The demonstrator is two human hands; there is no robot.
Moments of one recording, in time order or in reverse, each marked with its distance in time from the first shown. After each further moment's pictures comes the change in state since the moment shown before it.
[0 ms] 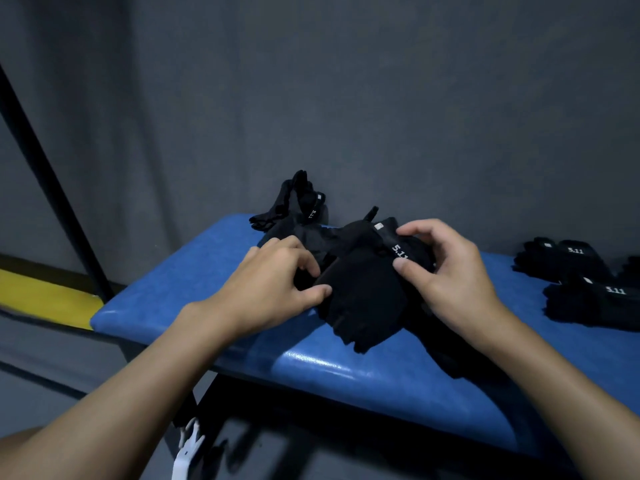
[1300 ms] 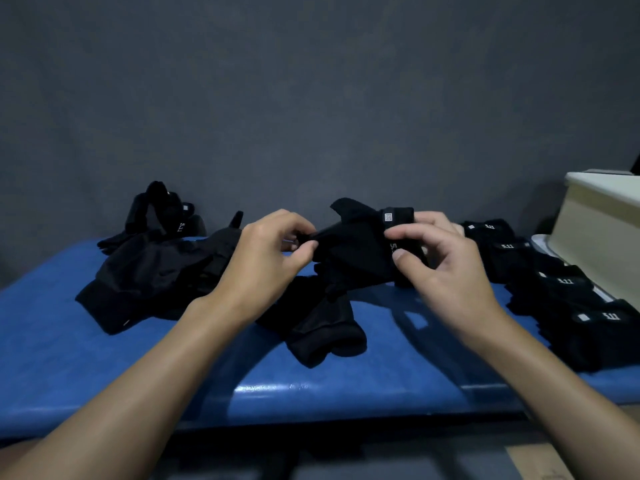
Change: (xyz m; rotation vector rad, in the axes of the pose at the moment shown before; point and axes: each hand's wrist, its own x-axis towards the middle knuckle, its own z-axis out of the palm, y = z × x) left_hand 0.076 0.133 0.063 -0.559 0.268 0.313; right_hand -0.052 0.011 -0.132 -0.190 0.291 0.030
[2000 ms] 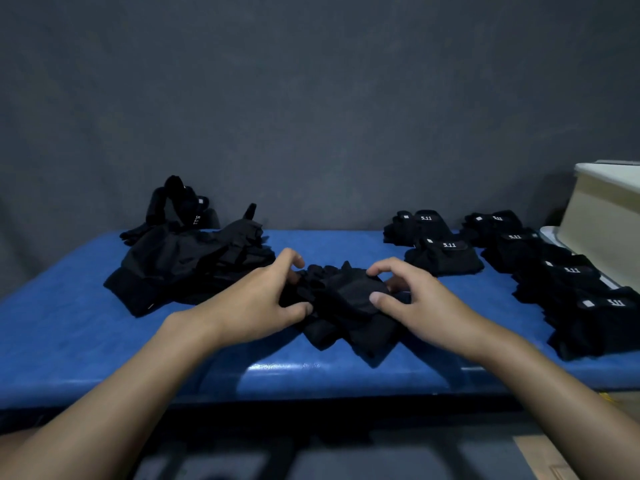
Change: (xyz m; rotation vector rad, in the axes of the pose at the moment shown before) left_hand -0.045 -0.015 -0.026 0.171 -0.597 -0.283; right_hand -0.027 0.029 0.012 -0.216 -0.477 0.232
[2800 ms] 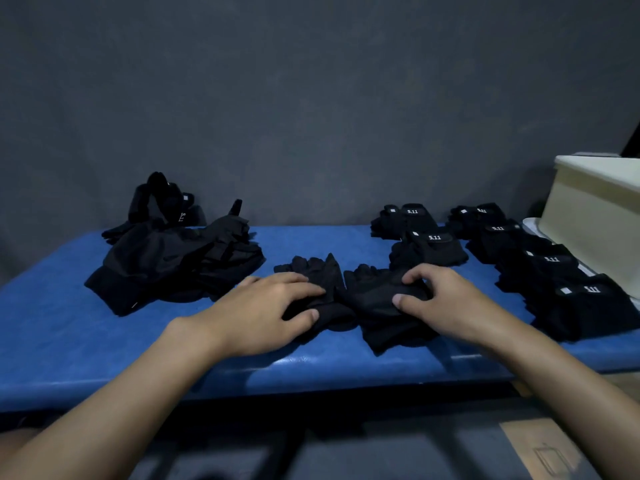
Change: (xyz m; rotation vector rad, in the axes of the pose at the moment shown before) left_hand -0.003 0.014 0.017 0.351 -0.102 0.094; right_hand -0.023 -0.002 -0.029 -0.166 0.063 0.376
